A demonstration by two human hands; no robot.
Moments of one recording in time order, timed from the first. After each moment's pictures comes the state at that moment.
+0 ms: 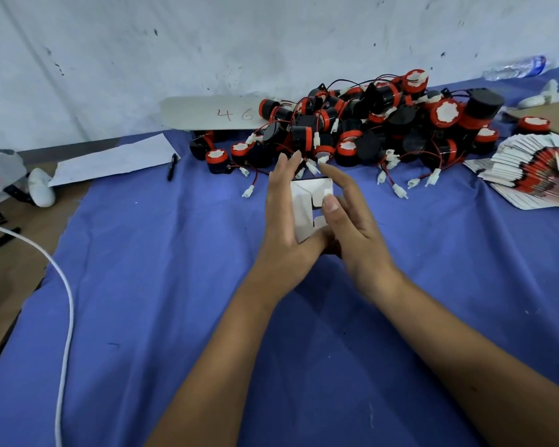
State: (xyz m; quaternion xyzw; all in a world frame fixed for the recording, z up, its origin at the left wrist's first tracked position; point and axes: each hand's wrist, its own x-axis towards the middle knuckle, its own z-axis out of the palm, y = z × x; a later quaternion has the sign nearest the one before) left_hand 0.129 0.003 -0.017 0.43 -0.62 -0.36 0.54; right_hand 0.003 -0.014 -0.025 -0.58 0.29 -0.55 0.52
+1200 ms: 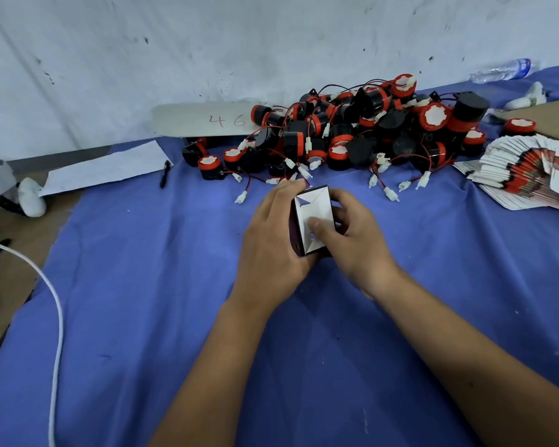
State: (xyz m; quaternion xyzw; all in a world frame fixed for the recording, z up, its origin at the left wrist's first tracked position) left_hand 0.139 0.001 -0.023 0.48 -0.73 -0.05 0.48; right_hand -0.006 -0.031 -0.035 -0.59 0.41 -0.52 0.46
